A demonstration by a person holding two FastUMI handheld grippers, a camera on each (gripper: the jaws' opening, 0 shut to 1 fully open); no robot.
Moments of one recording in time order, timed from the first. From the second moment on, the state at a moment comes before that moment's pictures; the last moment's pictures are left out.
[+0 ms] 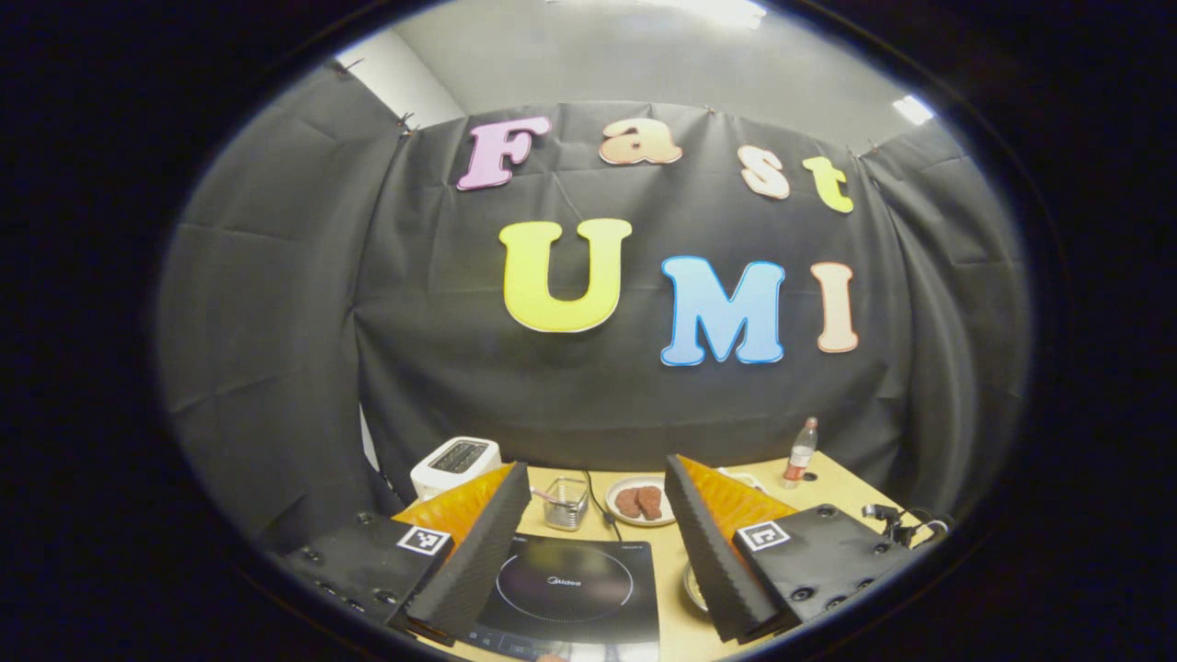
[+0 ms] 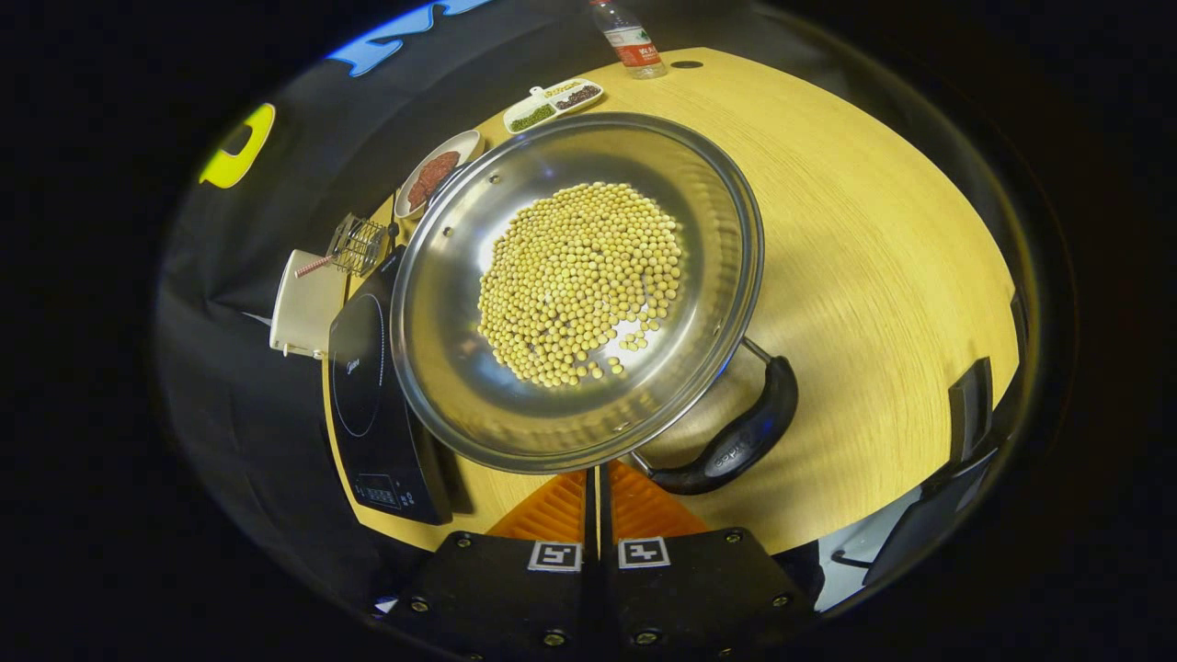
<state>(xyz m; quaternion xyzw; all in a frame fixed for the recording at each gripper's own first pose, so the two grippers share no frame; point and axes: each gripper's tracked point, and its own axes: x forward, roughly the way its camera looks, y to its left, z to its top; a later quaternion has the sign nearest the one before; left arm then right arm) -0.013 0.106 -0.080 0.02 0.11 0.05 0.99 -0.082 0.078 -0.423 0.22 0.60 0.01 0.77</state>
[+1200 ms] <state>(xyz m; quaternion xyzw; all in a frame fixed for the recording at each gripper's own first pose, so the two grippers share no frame) -0.001 0.021 -0.070 0.06 0.10 0.06 0.99 -0.055 -0.038 -0.431 0.12 0.60 0.00 0.79</state>
